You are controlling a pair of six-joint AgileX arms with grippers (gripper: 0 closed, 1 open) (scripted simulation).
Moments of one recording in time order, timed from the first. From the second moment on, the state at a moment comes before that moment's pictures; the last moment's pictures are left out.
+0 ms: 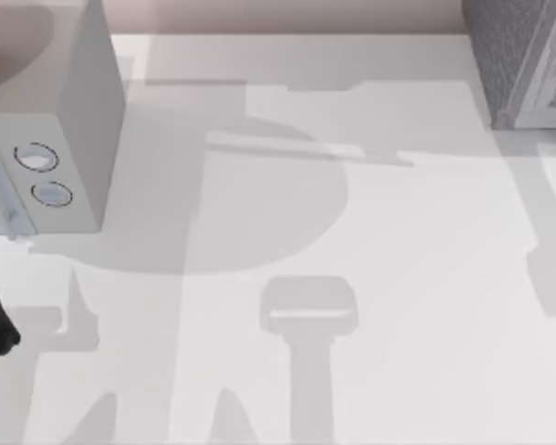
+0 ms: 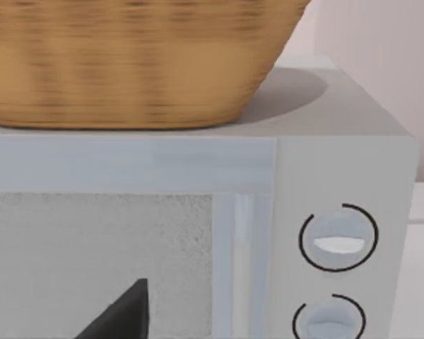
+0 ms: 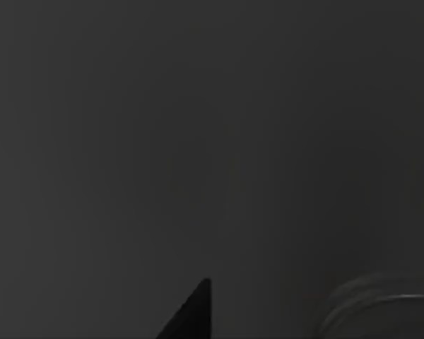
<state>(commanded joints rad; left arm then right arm) 0.00 0.00 0.00 0.00 0.00 0.00 0.10 2.08 2.75 -0.67 0.12 0.02</state>
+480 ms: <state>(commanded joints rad) 0.00 0.00 0.00 0.00 0.00 0.00 0.10 2.08 2.75 -0.67 0.12 0.02</state>
